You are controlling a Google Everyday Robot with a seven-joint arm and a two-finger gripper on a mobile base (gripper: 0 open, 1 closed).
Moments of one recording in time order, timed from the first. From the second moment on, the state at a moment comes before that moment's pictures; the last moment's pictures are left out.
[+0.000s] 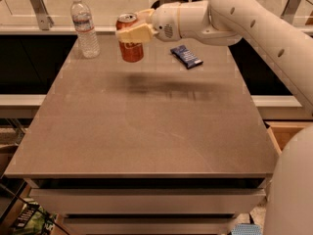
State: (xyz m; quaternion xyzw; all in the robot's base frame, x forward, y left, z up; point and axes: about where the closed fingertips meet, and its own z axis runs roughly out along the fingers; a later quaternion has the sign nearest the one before) arm 0.695 0.063 0.966 -0.49 0.60 0.35 0.53
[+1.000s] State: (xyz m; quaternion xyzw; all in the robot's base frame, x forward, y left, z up) arm 0.752 0.120 0.920 -0.49 0.60 0.34 0.53
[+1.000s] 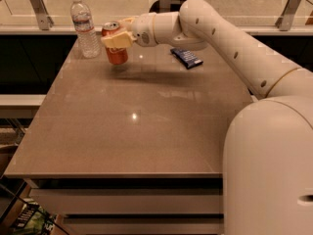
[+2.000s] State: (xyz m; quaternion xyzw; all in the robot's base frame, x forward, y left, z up) arm 0.763 0.137 0.890 -0.47 0.60 0.37 0.52
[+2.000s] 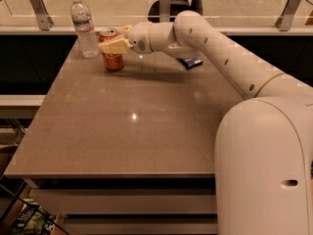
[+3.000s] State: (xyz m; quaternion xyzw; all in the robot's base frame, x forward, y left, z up) arm 0.765 0.142 0.889 -0.48 0.60 0.37 0.52
